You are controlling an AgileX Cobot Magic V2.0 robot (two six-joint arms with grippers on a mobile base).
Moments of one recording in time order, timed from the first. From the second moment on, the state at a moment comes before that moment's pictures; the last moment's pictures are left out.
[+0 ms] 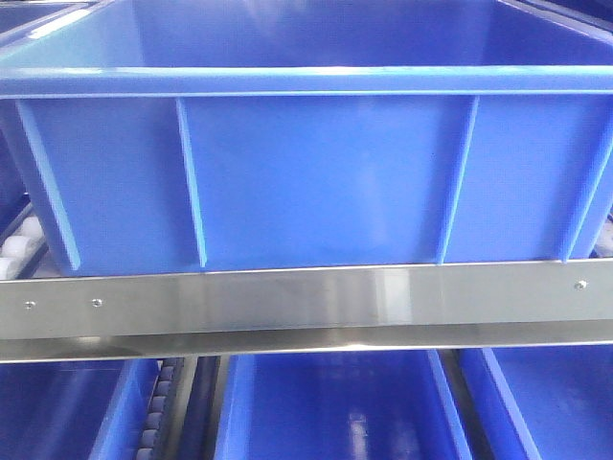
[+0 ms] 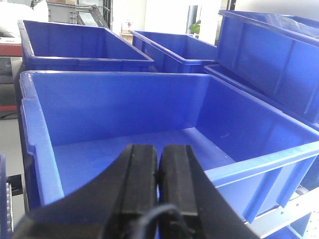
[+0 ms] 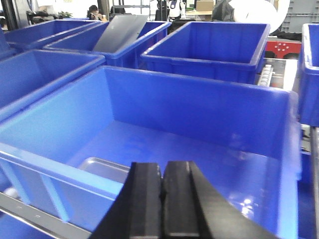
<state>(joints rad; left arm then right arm) -0.49 0.53 -0.32 0.44 -0.27 -0.49 0.40 0.46 -0.52 0.00 0.11 0.02</state>
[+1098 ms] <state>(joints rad) -0.49 0.53 -0.32 0.44 -0.27 -0.49 0.03 -0.01 0.03 -0.04 -0.01 0.02</state>
